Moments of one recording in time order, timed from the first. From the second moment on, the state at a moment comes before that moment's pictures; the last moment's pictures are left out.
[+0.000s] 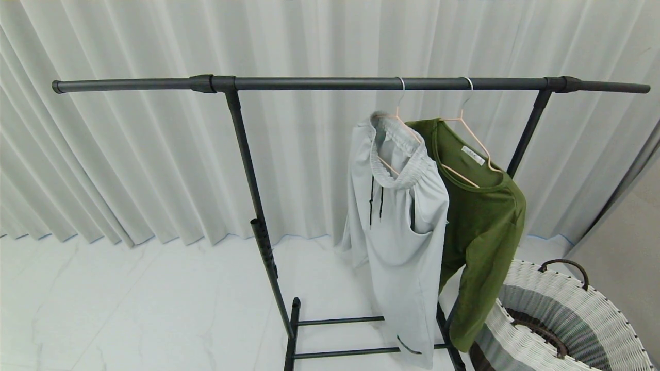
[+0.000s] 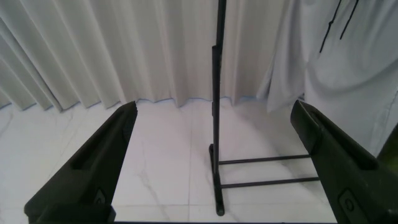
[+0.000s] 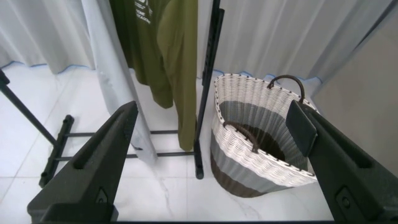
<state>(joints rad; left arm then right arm) 0.00 0.00 0.00 0.00 -0.05 0.09 0.05 0.07 0.00 0.01 0.00 -0.02</state>
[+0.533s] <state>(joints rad) 0.00 0.00 0.00 0.00 -0.05 0.09 0.05 0.07 0.00 0.01 0.00 -0.02</state>
